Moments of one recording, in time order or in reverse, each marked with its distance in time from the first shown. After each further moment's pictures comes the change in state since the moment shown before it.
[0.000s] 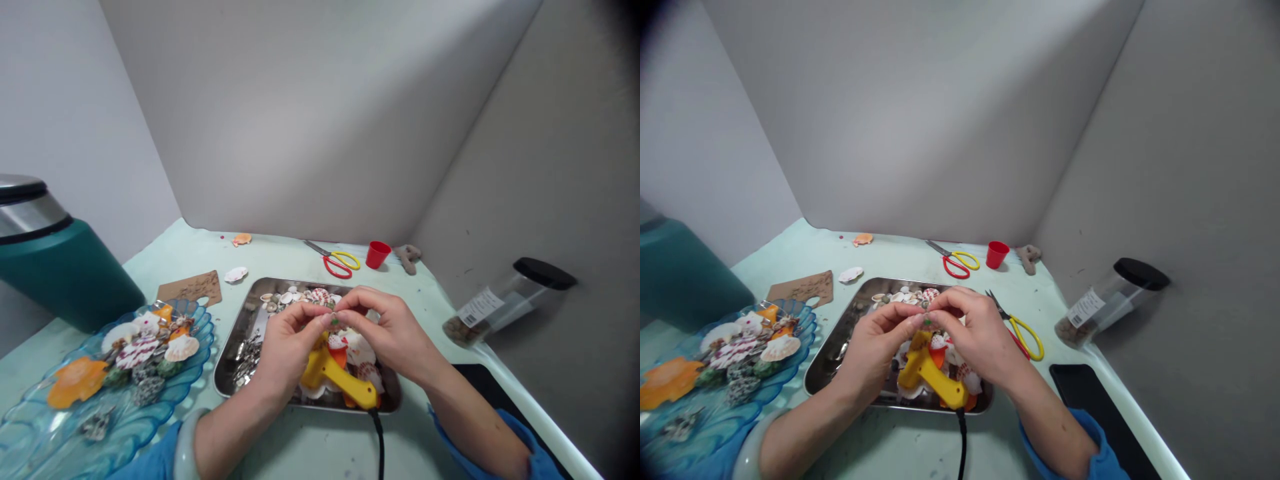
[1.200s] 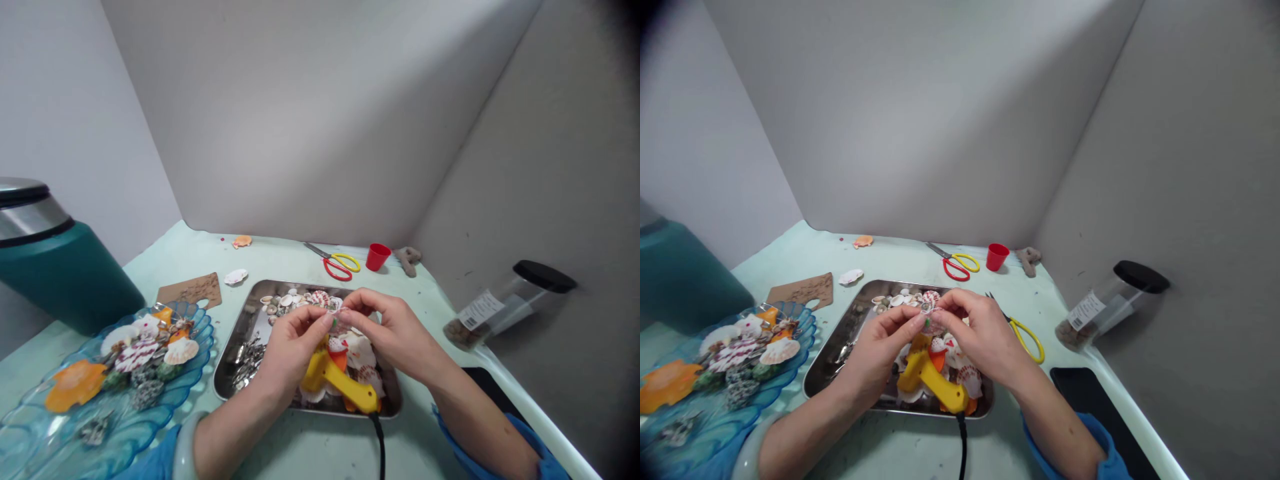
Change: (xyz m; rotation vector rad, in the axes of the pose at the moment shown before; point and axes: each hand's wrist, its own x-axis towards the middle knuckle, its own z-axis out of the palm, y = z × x) left_hand 0.002 0.000 0.001 -0.016 -0.108 -0.031; right_hand 0.001 0.005 -0.004 0.004 -0.057 0.095
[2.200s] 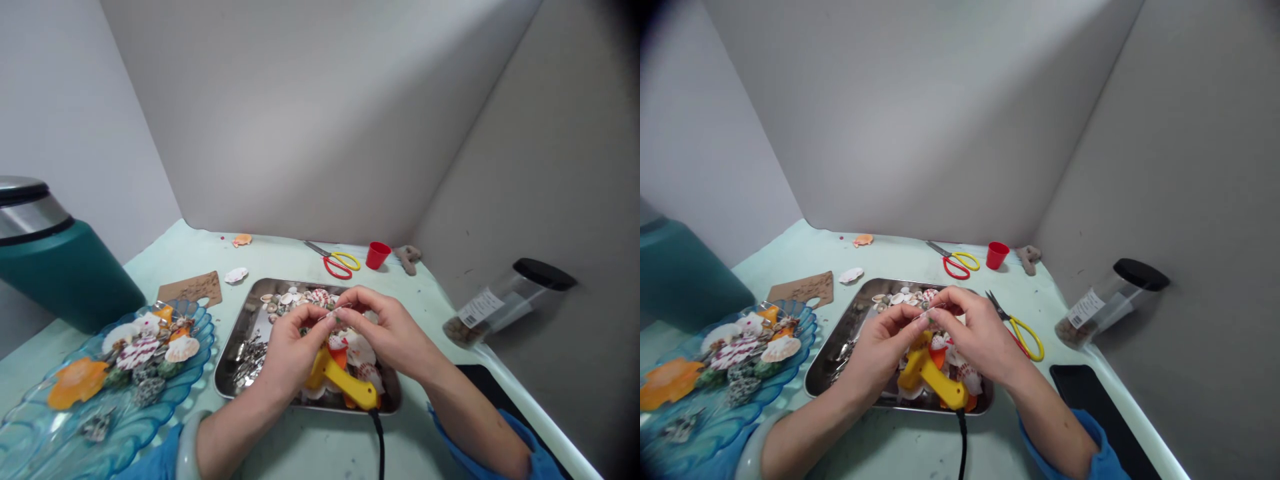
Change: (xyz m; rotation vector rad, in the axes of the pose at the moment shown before) left_hand -0.001 -0.002 0.001 0.199 0.061 0.078; right_hand 0.000 -0.002 0.004 0.093 -0.010 -0.007
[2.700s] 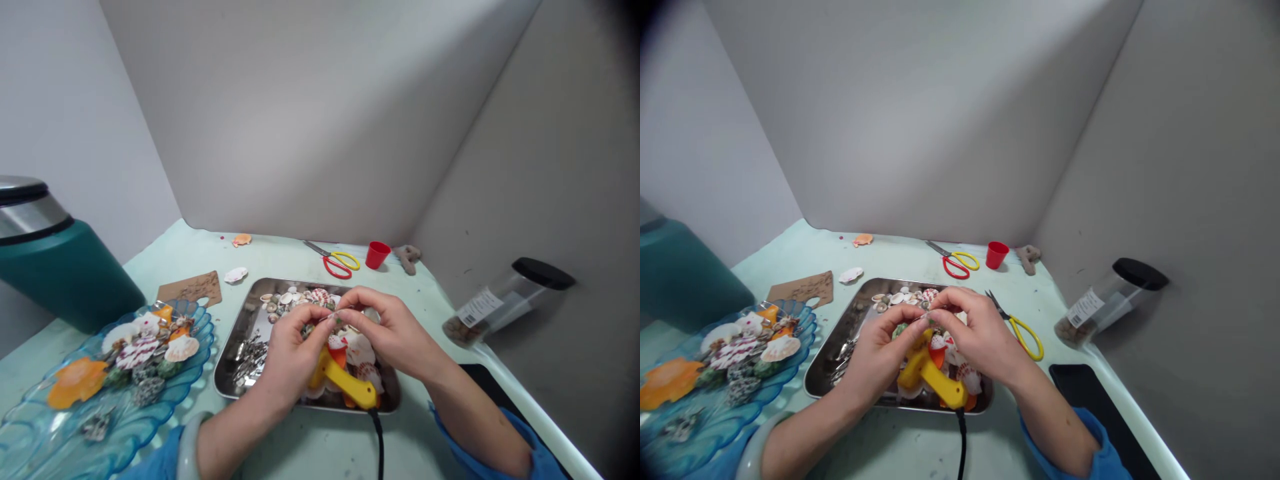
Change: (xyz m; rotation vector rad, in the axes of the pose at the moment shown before) left_hand -0.002 0.001 -0.002 0.239 0.007 0.191; right_hand 0.000 -0.004 -0.004 -0.063 -0.012 -0.061
